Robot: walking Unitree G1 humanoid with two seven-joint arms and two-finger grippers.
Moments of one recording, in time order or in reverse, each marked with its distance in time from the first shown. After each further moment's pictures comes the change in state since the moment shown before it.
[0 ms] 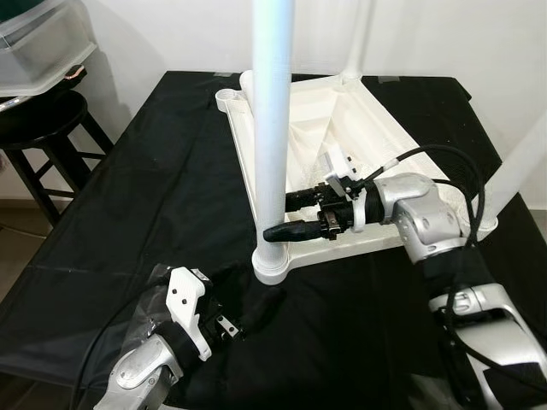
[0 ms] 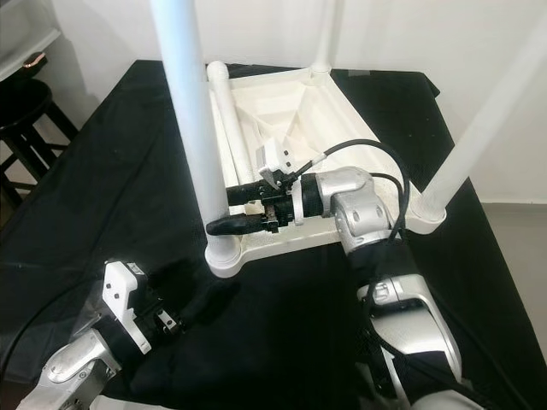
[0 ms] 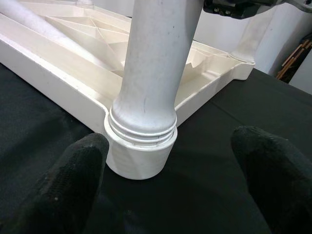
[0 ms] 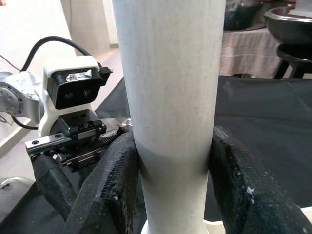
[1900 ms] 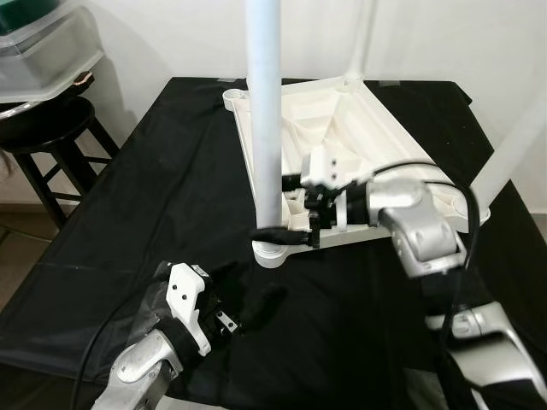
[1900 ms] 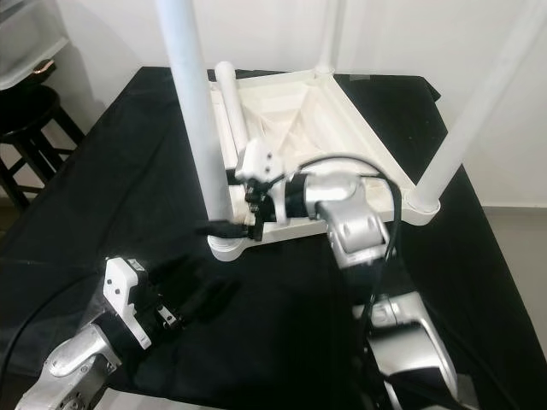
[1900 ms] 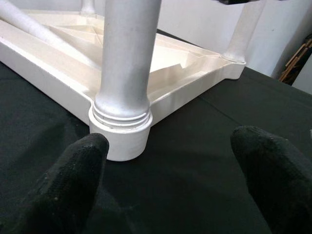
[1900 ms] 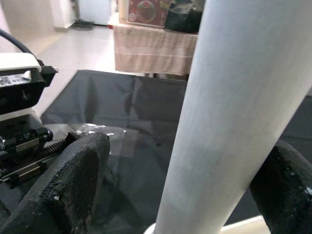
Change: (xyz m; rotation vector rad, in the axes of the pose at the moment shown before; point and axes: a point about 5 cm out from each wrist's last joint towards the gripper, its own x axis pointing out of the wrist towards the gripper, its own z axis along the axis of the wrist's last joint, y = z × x) left arm 0.004 0.005 0.000 0.006 -0.006 -0.001; right arm 0.008 -0.002 0.013 -0.099 0.056 -0.228
